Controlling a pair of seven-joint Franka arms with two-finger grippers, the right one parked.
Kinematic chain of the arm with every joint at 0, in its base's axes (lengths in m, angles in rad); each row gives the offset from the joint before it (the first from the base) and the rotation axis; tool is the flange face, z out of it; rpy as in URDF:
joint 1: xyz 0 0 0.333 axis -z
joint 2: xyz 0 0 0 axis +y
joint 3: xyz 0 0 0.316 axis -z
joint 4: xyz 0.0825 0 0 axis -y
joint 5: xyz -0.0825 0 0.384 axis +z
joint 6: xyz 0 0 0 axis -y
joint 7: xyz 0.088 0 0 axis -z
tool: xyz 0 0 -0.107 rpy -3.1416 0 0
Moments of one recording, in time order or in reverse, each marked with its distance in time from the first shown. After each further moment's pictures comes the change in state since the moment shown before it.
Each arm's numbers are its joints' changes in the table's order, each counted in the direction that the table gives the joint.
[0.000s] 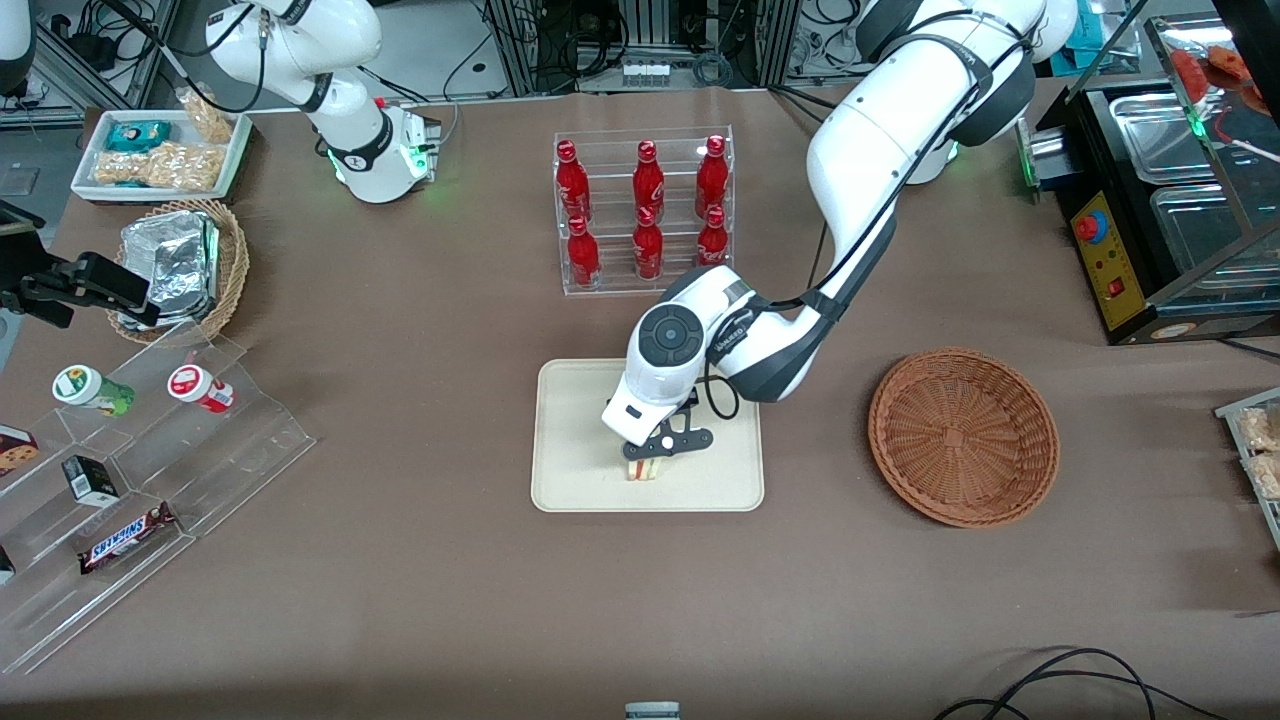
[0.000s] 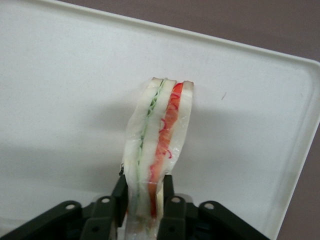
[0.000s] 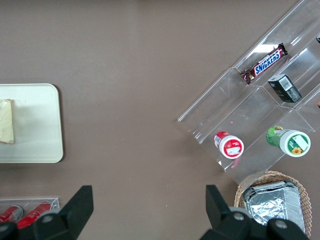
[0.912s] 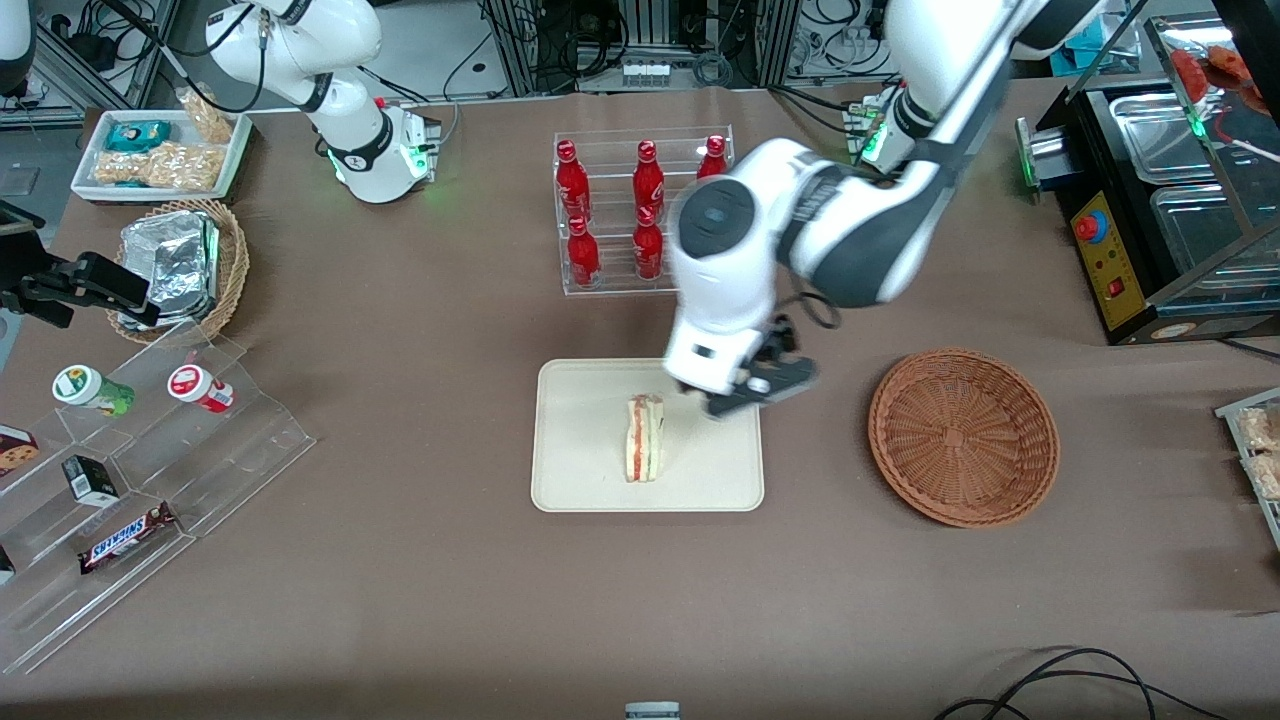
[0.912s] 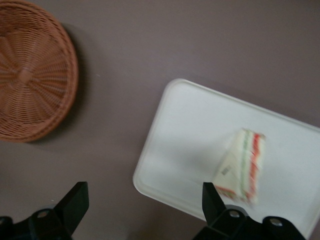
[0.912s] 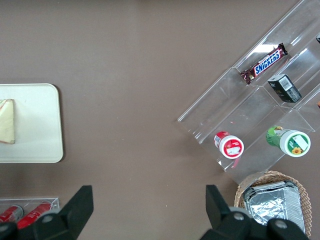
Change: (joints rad) arm -0.121 -0.365 -0.004 -0.070 0.104 -0.408 -0.104
